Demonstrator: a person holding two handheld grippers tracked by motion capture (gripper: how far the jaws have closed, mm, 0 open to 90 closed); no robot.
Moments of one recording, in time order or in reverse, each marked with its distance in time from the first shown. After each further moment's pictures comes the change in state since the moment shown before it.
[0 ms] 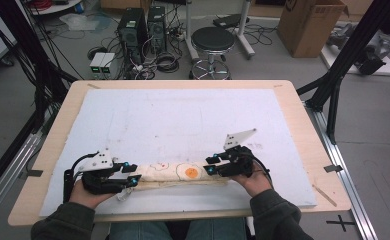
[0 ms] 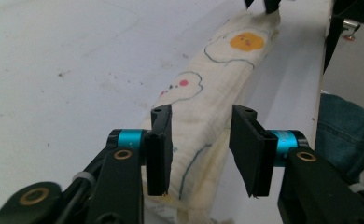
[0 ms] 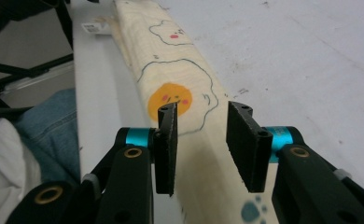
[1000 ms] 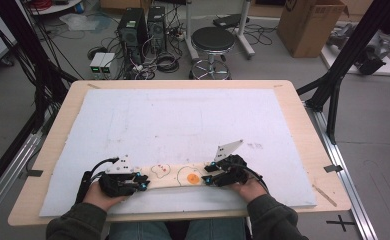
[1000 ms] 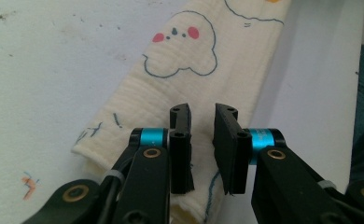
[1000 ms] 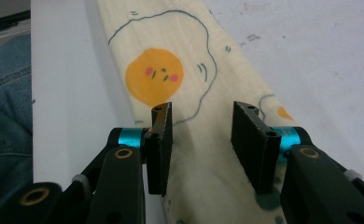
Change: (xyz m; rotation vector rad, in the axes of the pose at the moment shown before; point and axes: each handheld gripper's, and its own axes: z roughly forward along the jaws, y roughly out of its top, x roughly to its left) left arm -0.005 -0.023 0.041 0.191 0.008 0.027; right arm 0.003 -0.027 0.021 0.125 -0.061 -0.083
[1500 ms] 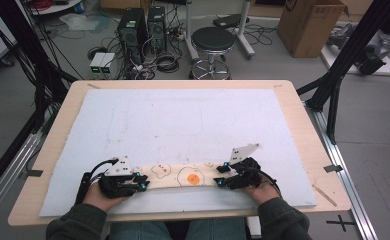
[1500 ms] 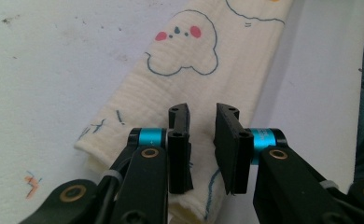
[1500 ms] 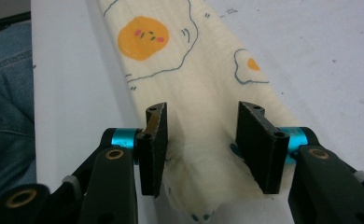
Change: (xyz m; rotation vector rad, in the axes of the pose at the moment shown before) left arm 0.000 -0.003 -0.001 -0.011 0.009 0.016; right arm -0.004 -0.026 -0.023 -0.034 -0.028 -0.004
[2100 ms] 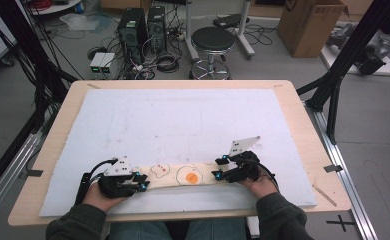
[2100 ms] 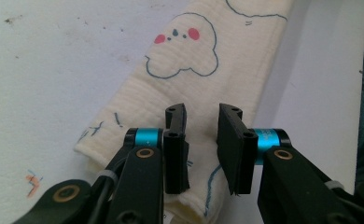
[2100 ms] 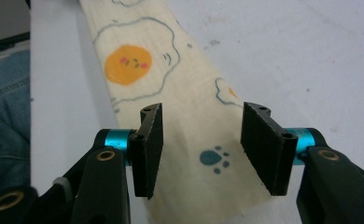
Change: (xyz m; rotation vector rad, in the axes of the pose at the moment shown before) left arm 0.001 -0.001 0.000 -0.009 0.000 -0.006; right arm -0.012 0.013 -0.002 -0.039 -0.001 0.035
